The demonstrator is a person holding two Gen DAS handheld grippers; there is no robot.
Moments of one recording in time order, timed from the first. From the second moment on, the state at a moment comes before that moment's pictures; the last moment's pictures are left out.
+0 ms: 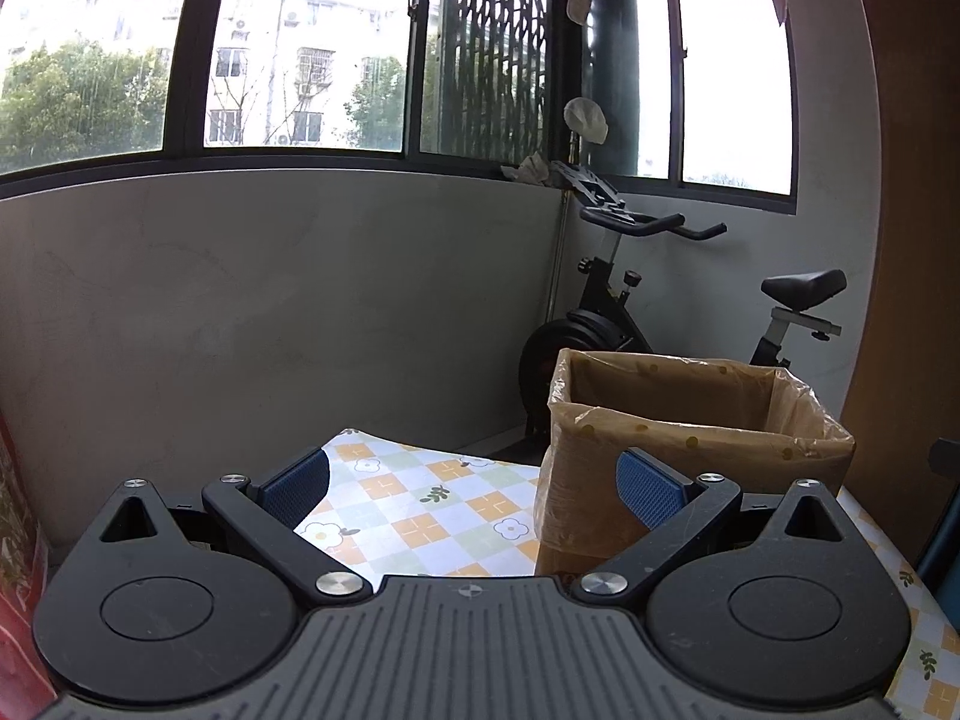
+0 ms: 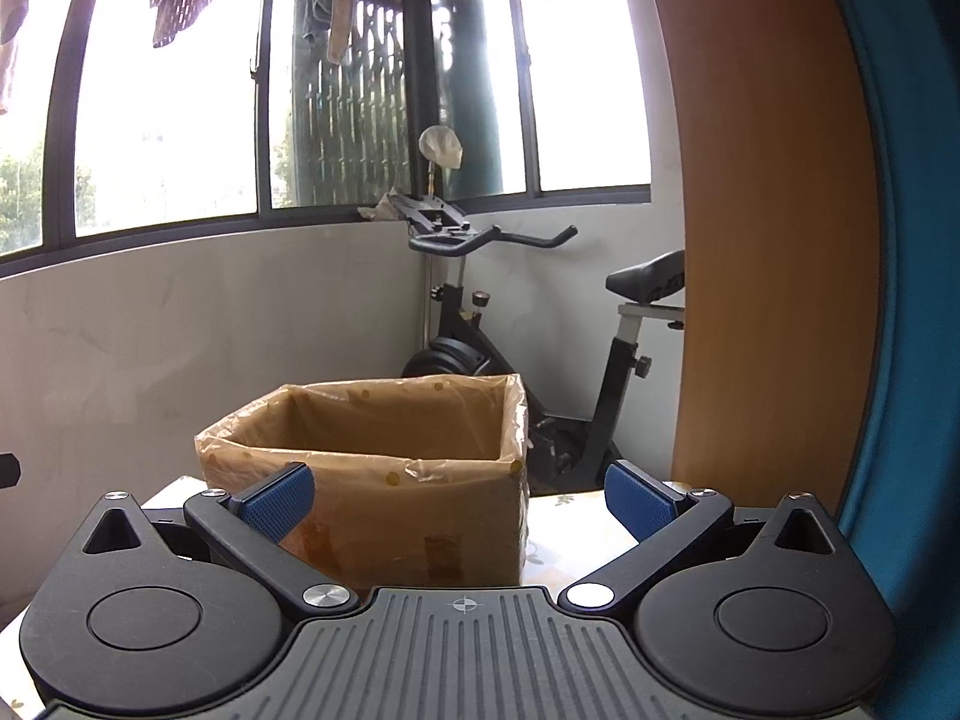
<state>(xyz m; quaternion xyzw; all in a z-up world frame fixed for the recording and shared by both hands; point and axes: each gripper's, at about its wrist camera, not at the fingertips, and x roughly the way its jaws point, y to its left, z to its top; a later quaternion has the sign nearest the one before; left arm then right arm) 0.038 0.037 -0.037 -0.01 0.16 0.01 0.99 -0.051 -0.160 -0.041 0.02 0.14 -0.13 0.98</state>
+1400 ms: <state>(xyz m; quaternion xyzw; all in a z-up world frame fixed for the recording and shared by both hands) 0.131 0.065 -0.221 -0.27 0.36 0.00 0.89 0.006 -0.219 -0.191 0.12 0.27 -0.16 0.94</state>
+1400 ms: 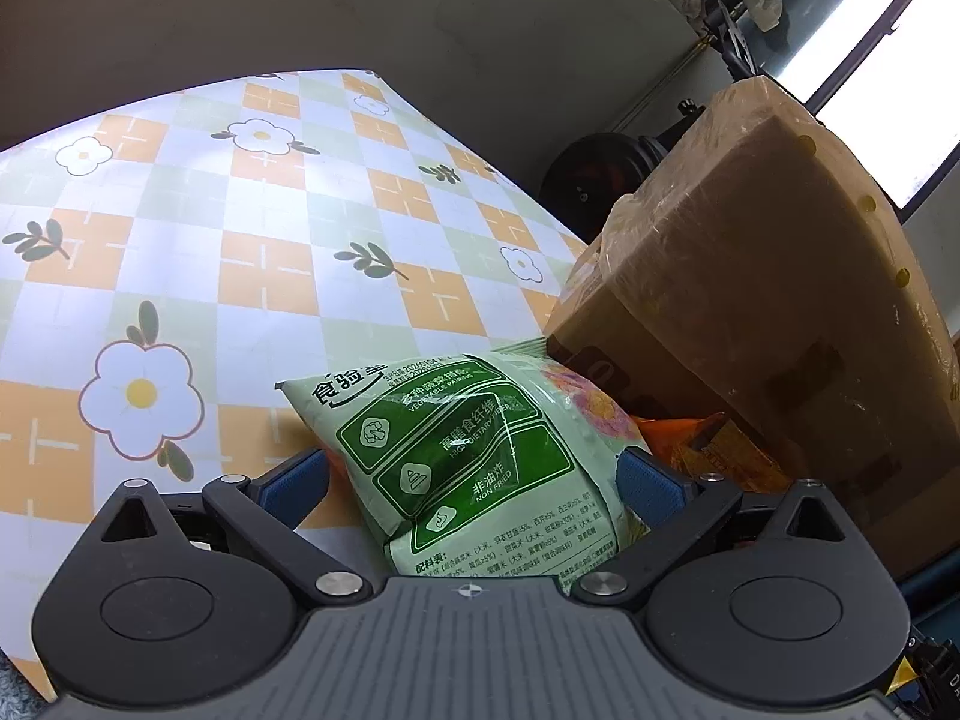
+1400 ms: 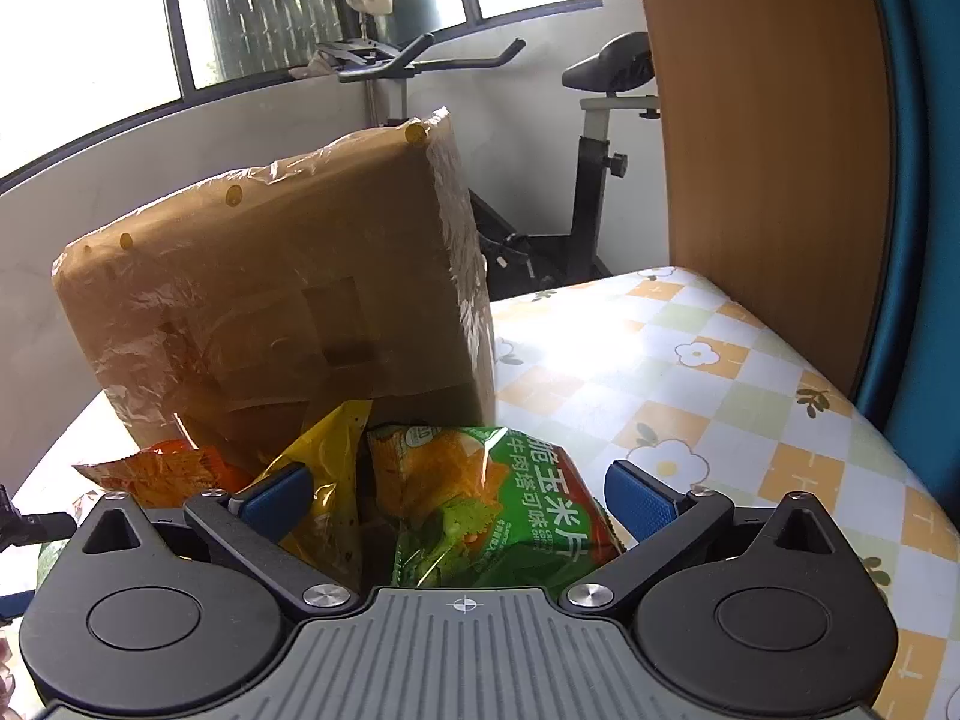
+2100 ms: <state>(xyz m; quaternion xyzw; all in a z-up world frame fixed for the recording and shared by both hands) 0.092 0.069 -0.200 -0.14 0.27 0.02 0.95 -0.014 -0.250 -0.193 0.13 0.22 -0.24 0.94</state>
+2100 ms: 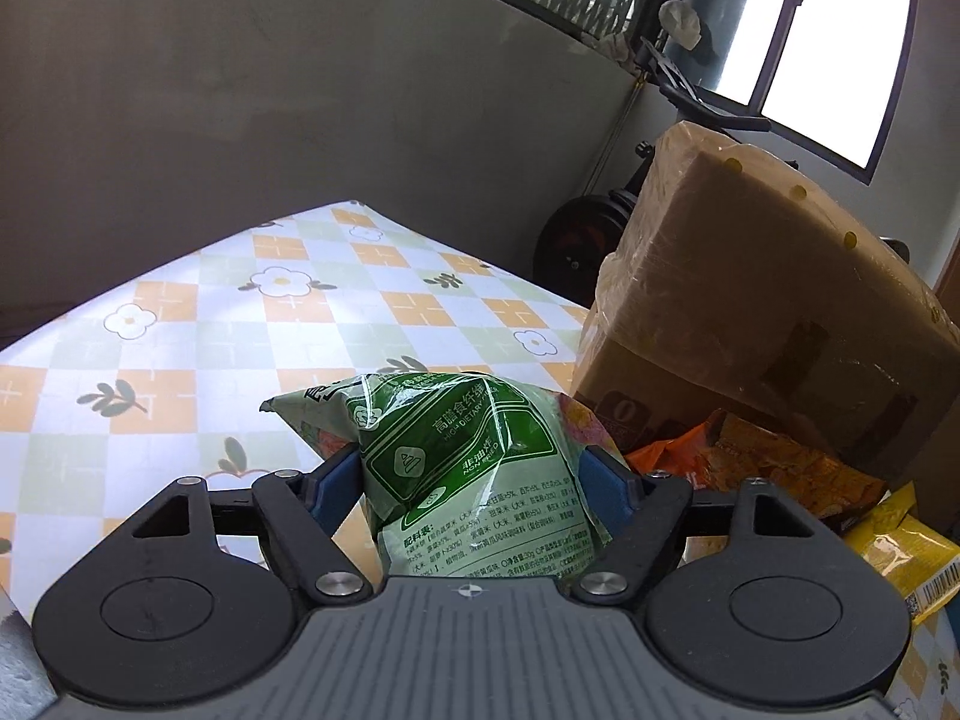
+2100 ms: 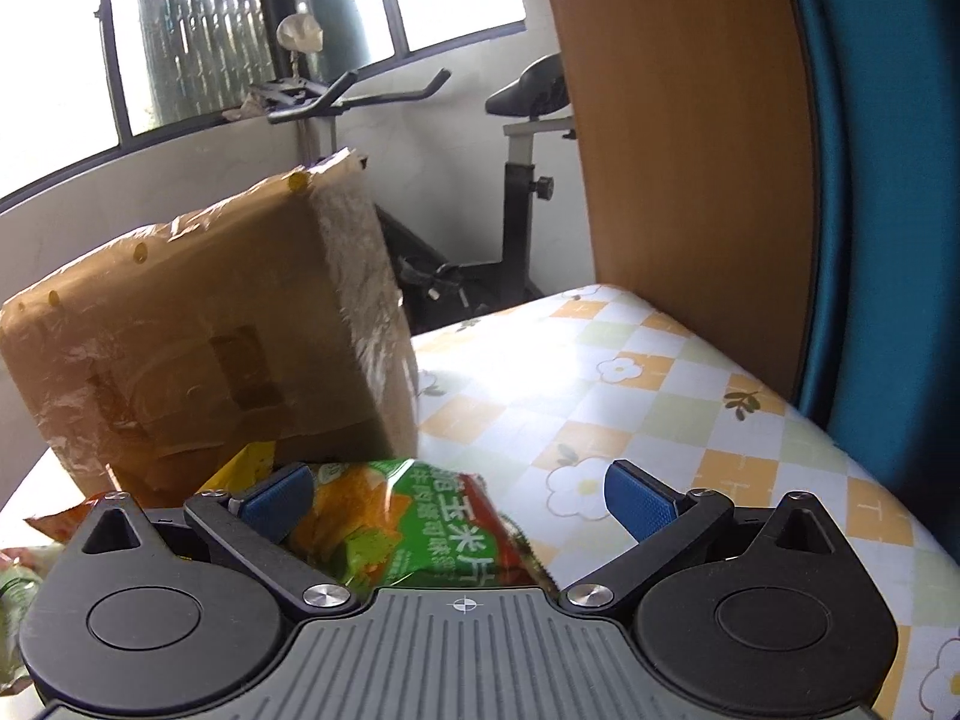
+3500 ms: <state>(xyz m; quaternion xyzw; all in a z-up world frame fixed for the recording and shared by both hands) 0.092 0.055 -0.210 -0.07 0.28 0.03 0.96 0.020 -0.276 -0.269 0.15 0.24 -0.13 0.95</state>
